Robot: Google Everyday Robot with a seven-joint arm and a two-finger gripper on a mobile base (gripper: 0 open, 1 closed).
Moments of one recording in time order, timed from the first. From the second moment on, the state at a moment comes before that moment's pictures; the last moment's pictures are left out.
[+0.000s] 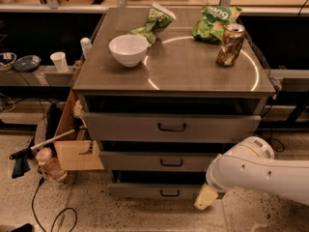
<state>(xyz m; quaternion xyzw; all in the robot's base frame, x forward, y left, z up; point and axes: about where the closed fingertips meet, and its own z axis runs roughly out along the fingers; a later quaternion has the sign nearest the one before) 0.441 -0.199 0.542 -0.46 0.88 -0.02 0.14</state>
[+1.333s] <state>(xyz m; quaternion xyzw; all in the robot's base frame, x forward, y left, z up) 0.461 -0.186 0.462 -0.44 0.88 0.00 0.15</state>
